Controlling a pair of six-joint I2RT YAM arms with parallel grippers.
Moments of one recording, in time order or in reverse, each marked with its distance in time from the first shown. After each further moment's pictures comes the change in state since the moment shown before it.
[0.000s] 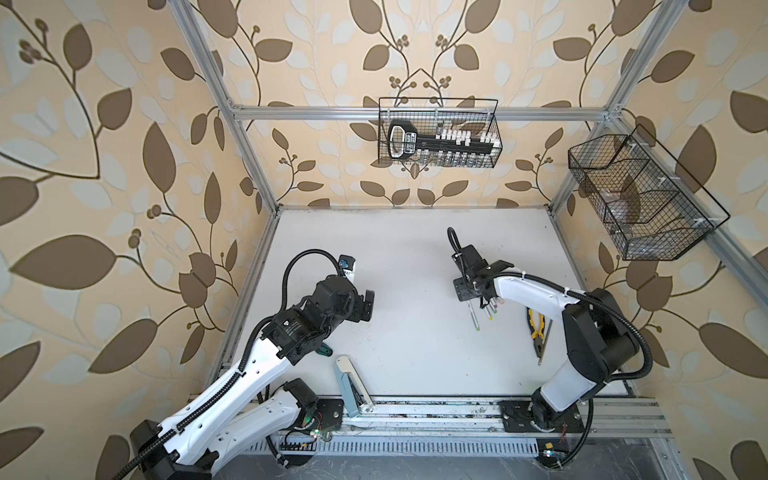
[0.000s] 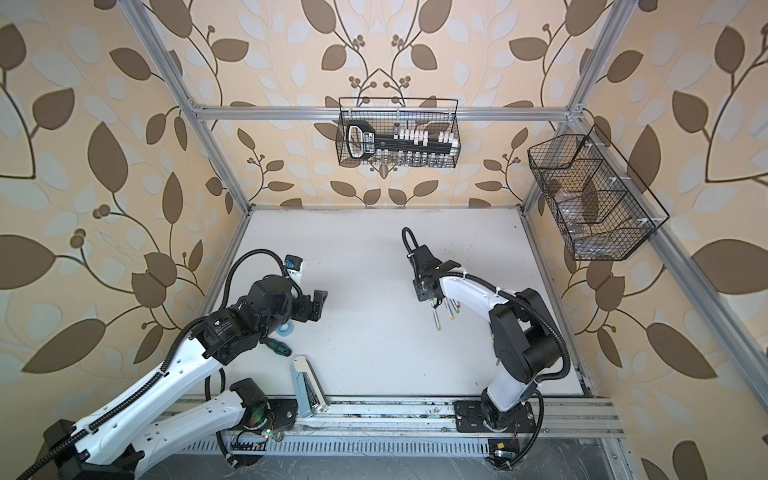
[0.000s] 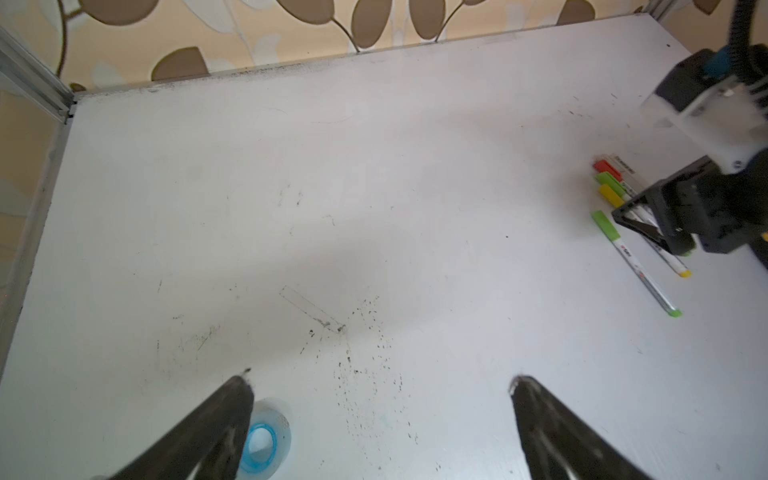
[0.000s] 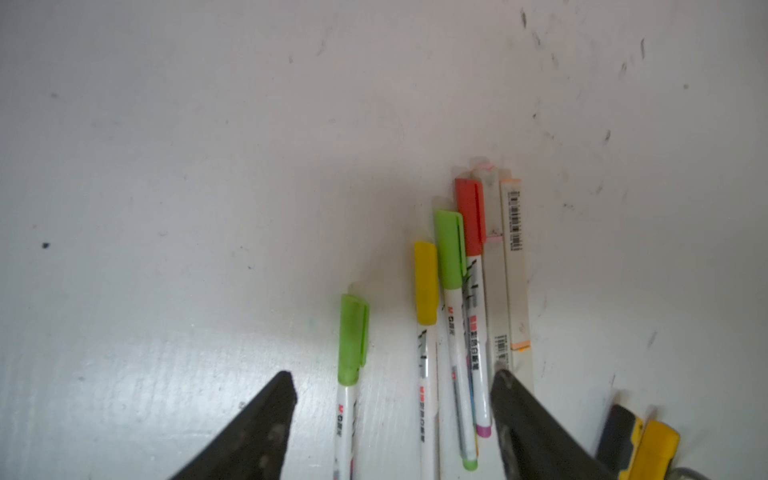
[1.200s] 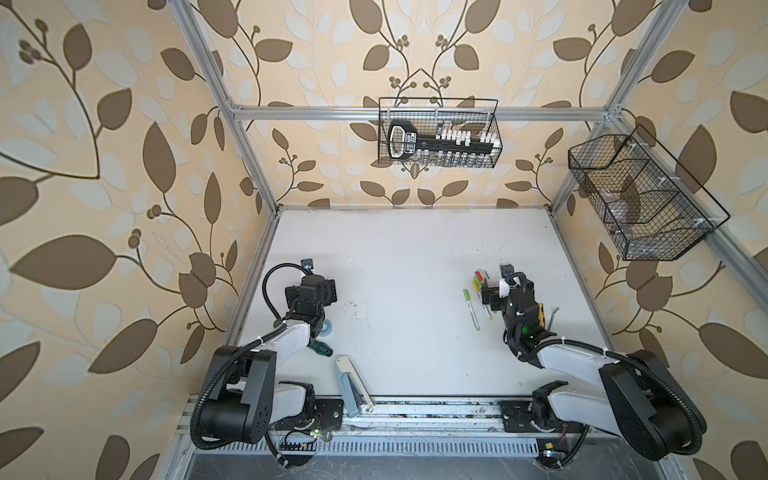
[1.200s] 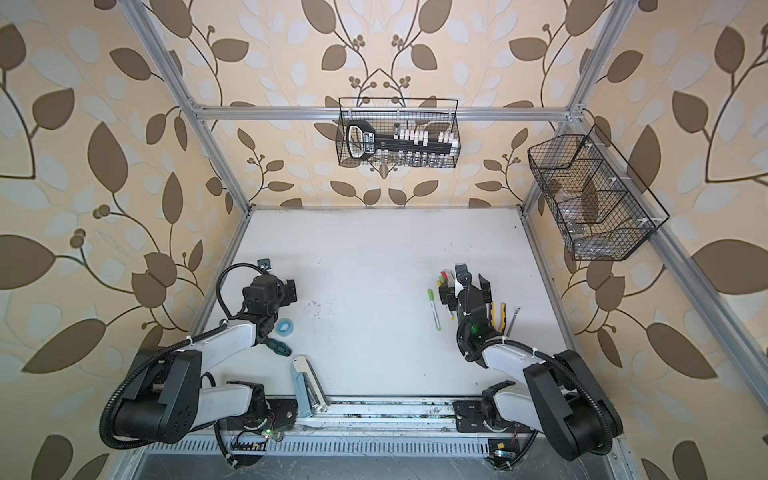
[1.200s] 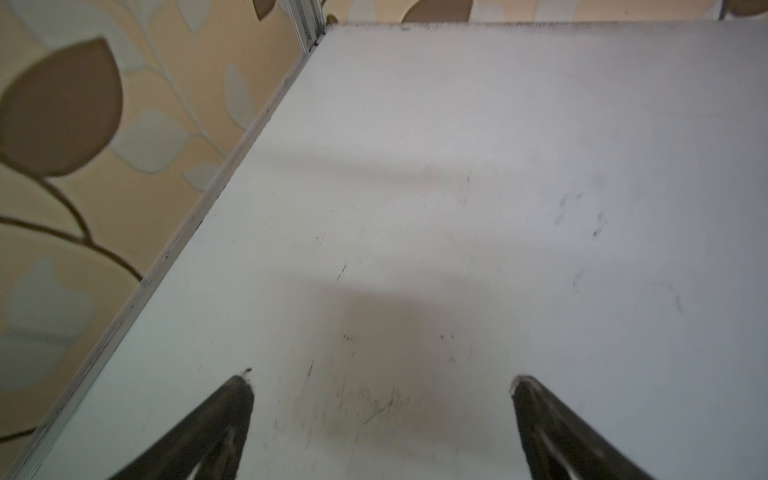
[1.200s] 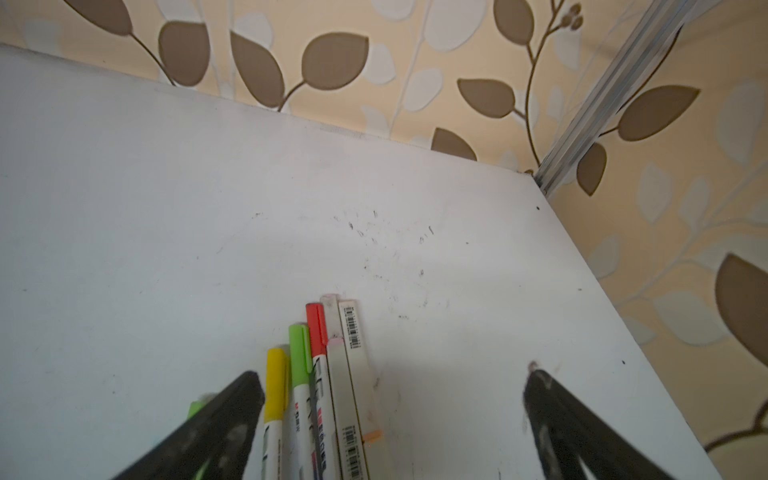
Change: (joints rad) left arm 0.539 0.431 -0.407 0.953 -0.090 0.150; right arm -0.172 -0.414 -0.835 1.314 0.069 -0.334
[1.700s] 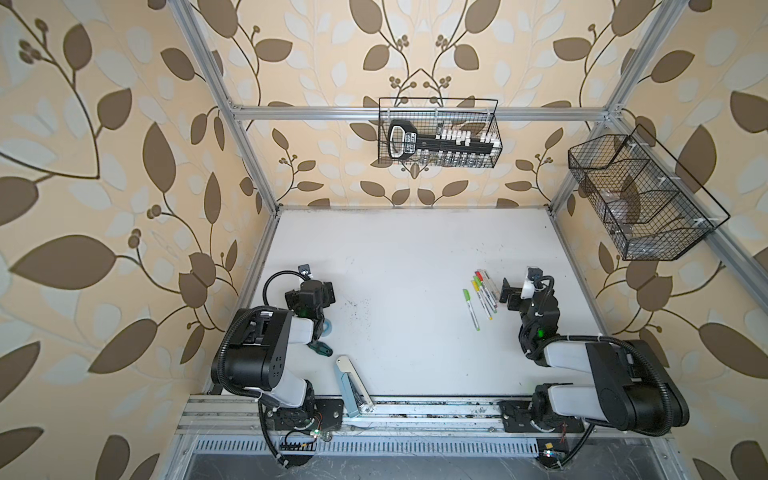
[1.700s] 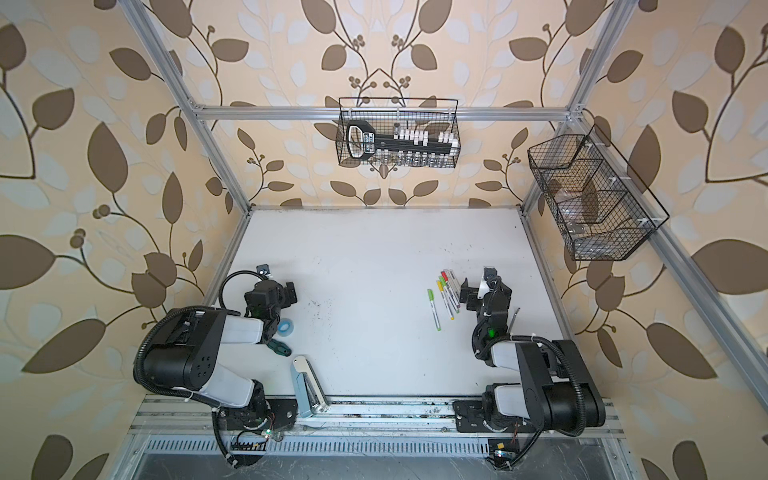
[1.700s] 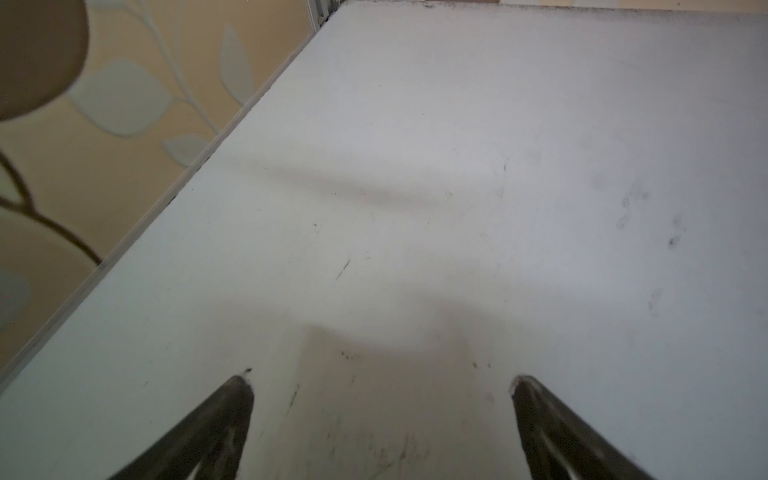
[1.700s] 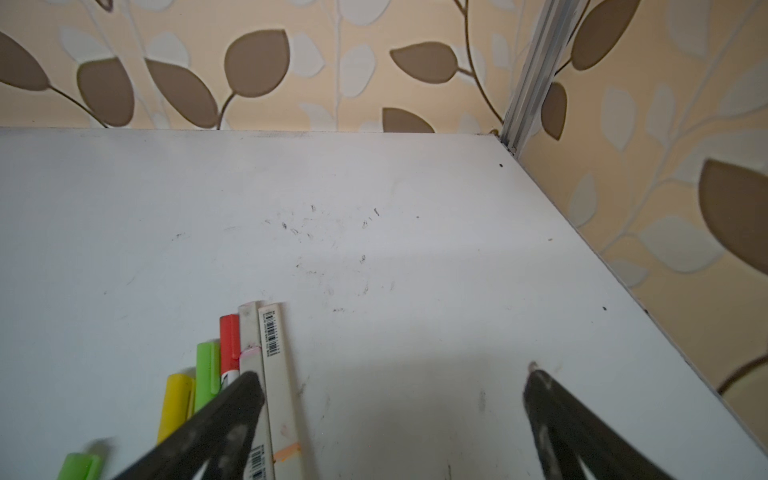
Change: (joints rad) left arm 0.074 0.265 -0.045 0.322 0.031 -0.023; right arm -0.276 0.109 -0.043 0.171 -0.228 0.128
